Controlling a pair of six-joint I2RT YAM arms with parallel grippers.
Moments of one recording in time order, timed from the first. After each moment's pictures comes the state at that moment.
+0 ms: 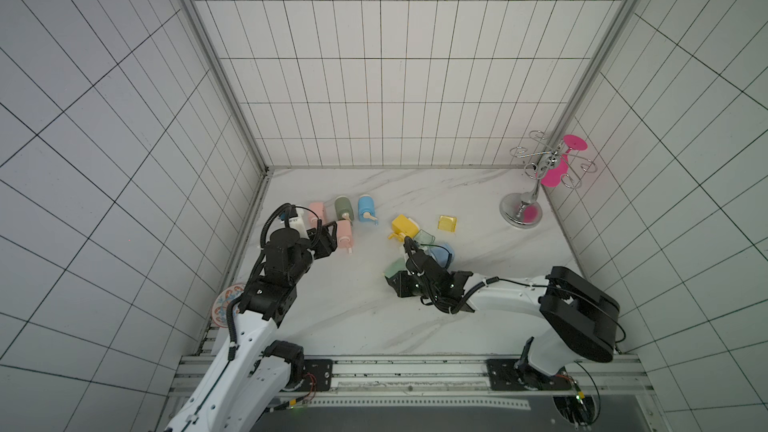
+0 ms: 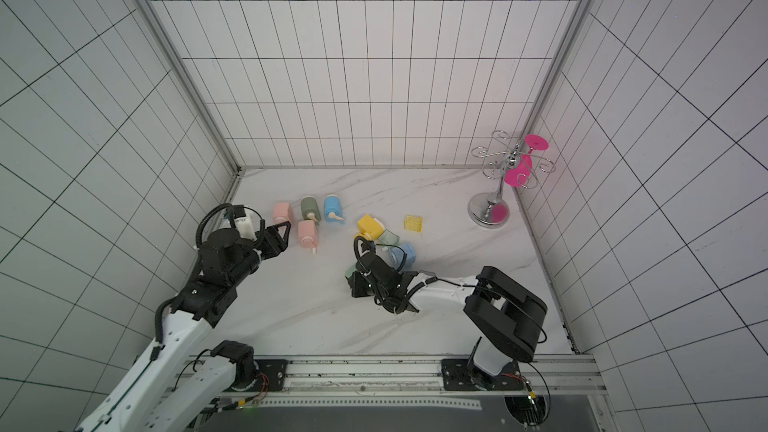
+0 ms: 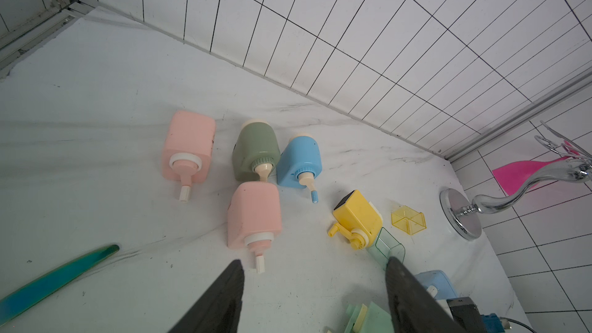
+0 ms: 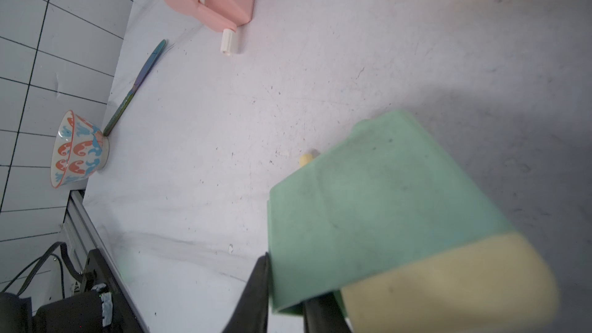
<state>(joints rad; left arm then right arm) -0.23 0.76 0.65 -0.26 0.06 -0.55 1.00 1.58 0.73 0.12 -0.04 0.82</state>
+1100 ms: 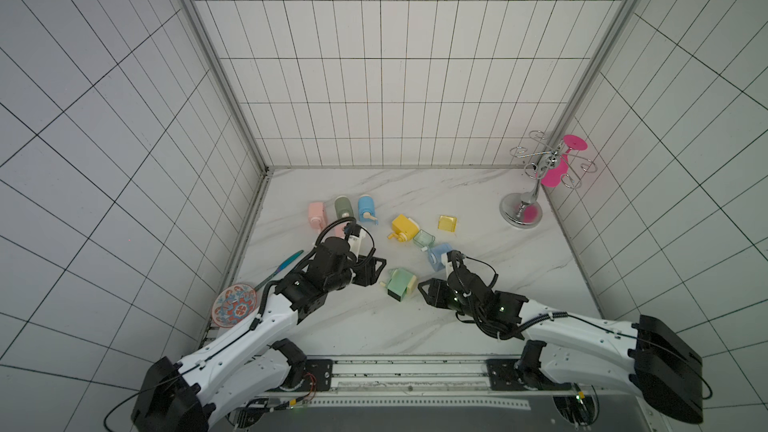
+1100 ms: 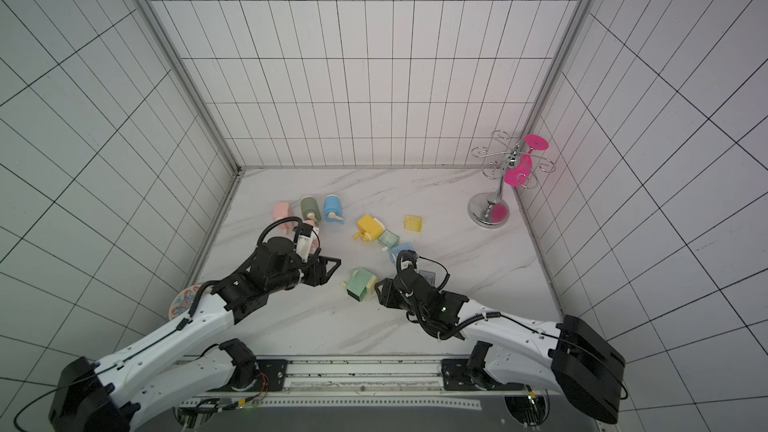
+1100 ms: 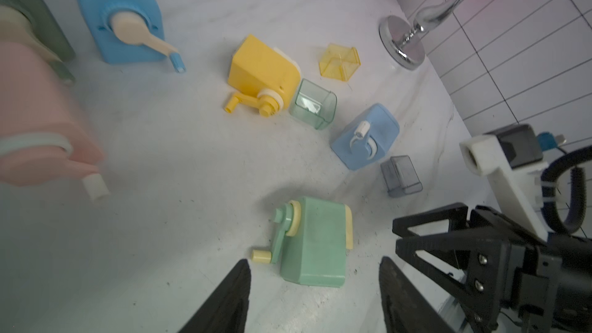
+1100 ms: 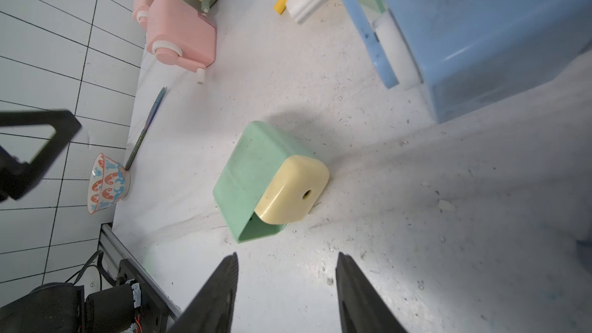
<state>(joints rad) -0.68 0.99 0.59 -0.26 0.17 -0.53 0.97 1.09 0.45 -0.02 0.12 1.01</state>
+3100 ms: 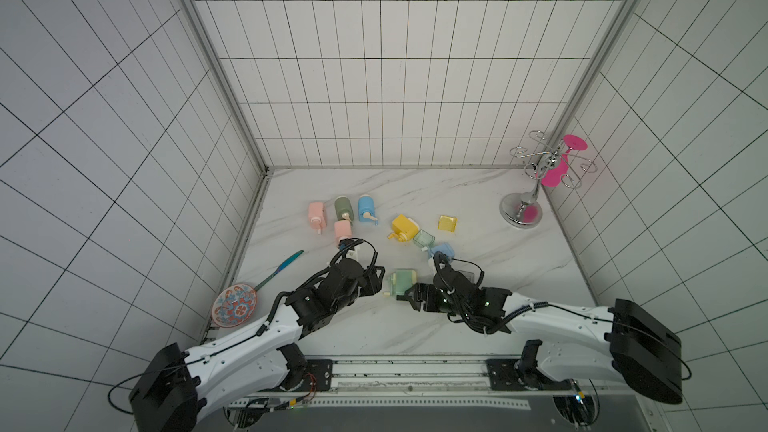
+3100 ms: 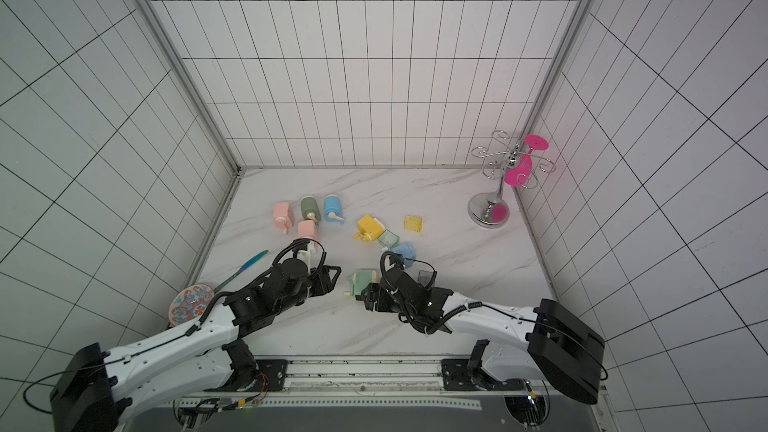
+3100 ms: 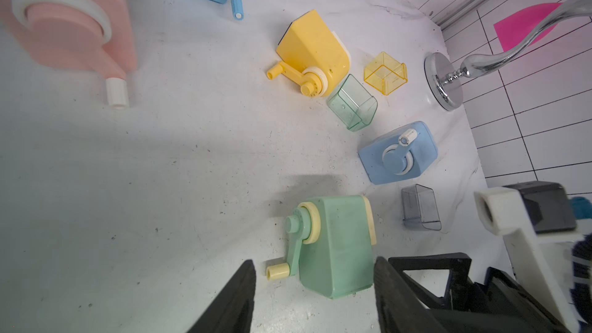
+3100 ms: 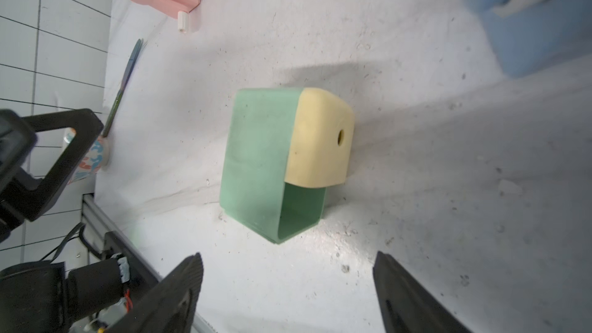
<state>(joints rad) -0.81 0.93 0.48 -0.16 -0.14 -0.89 1.05 1.25 0.59 -0.14 0.13 0.96</state>
